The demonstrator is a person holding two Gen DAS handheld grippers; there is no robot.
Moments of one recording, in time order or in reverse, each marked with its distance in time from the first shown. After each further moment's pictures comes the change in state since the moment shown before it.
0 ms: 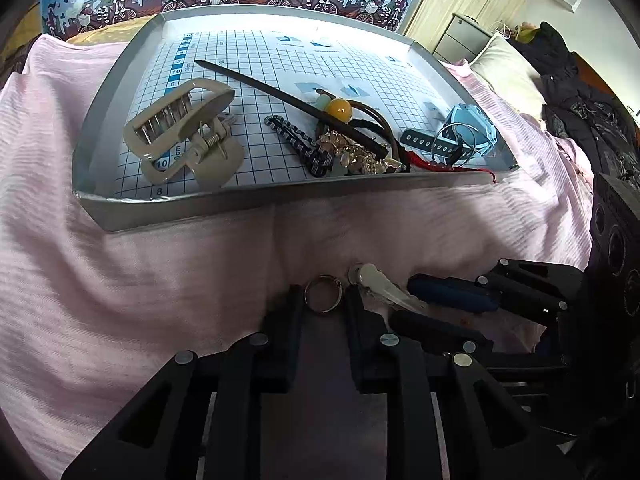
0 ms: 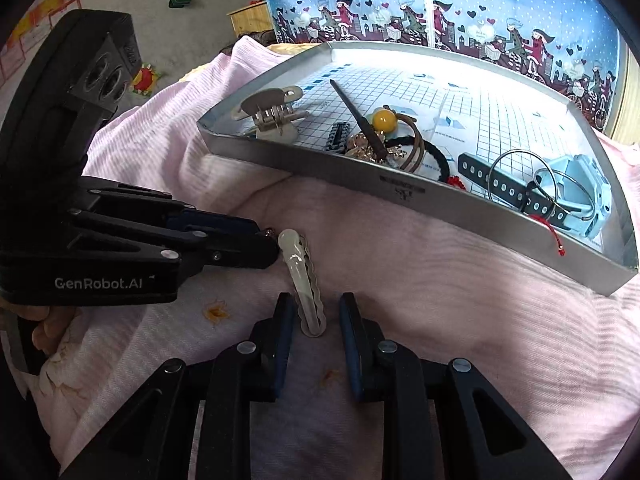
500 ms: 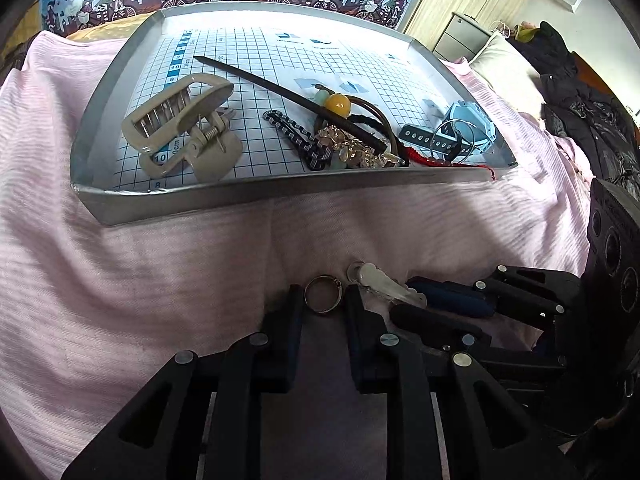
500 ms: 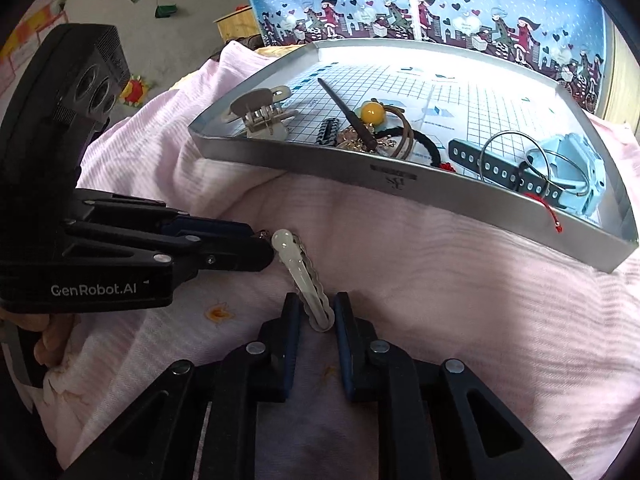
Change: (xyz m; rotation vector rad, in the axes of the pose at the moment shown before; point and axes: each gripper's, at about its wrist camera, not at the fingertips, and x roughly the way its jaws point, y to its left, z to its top) left arm 0.001 0.000 -0.002 -0.001 0.007 -0.003; right arm 0.000 0.000 -0.004 0.061 -0.014 -0.004
